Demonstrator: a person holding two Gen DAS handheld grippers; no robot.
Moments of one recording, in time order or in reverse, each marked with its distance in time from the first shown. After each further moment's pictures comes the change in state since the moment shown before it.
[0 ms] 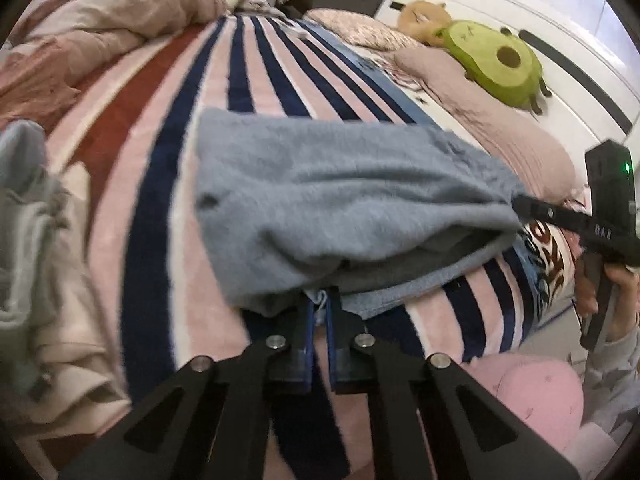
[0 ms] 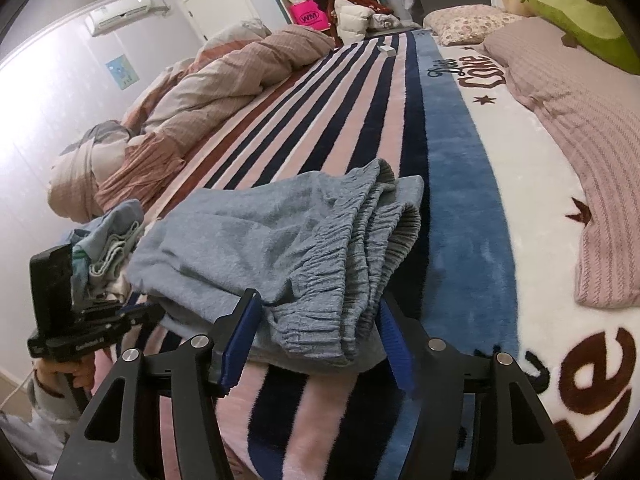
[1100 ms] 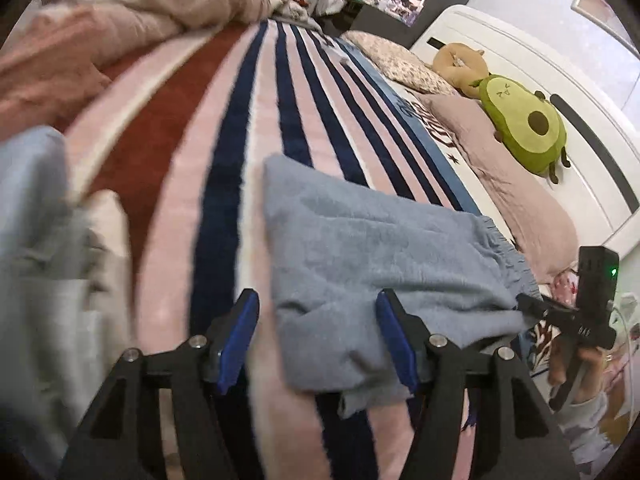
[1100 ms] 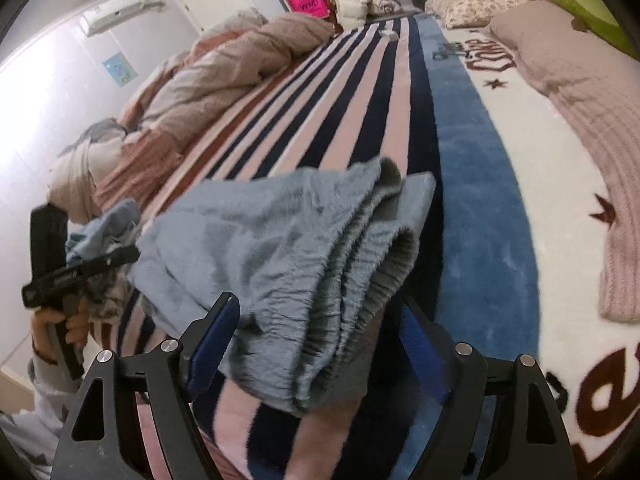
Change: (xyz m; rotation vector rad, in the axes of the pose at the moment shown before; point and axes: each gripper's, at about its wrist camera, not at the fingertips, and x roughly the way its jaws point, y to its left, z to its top) left arm 0.017 0.061 0.053 -0.179 -0.021 -0.068; right arm 0.026 -0.009 0.010 0.020 0.059 0.023
